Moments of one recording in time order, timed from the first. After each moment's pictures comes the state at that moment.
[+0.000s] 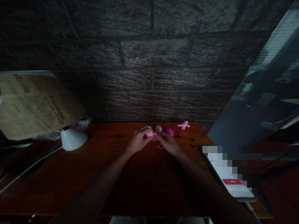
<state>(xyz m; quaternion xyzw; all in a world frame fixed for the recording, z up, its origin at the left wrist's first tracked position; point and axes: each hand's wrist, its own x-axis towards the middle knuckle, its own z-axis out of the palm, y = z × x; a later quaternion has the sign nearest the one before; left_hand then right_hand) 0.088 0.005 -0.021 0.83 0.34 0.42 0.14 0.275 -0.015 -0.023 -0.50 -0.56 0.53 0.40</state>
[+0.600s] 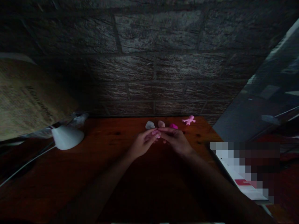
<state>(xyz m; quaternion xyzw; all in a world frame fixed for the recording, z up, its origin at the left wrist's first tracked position) 0.097 -0.016 -0.039 0.70 0.34 0.46 0.43 0.283 -0.025 -0.011 -0.40 -0.55 0.55 0.48</state>
